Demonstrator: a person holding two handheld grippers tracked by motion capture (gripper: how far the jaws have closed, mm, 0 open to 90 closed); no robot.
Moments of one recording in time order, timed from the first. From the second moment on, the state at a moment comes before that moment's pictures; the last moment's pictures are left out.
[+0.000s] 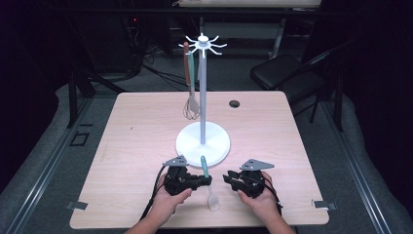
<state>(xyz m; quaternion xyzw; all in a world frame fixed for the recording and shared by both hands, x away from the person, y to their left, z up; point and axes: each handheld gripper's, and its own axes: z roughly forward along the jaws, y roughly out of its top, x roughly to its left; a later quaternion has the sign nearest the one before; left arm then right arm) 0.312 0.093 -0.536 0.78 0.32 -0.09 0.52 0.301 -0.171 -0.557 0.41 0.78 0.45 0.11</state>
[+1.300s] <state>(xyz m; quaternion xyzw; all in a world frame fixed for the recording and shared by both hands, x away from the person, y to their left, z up) 0.331 0.108 -0.474 0.83 0.27 -0.04 0.49 0.302 -0.175 -0.555 0.42 0.78 0.45 0.11</state>
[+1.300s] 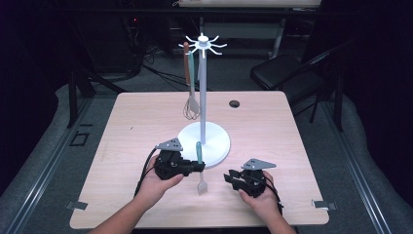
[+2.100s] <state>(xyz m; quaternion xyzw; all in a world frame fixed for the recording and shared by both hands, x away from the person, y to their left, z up) 0.348 0.114 -0.422 0.83 0.24 -0.01 0.49 0.304 -0.178 -0.557 0.41 0.78 0.45 0.12</state>
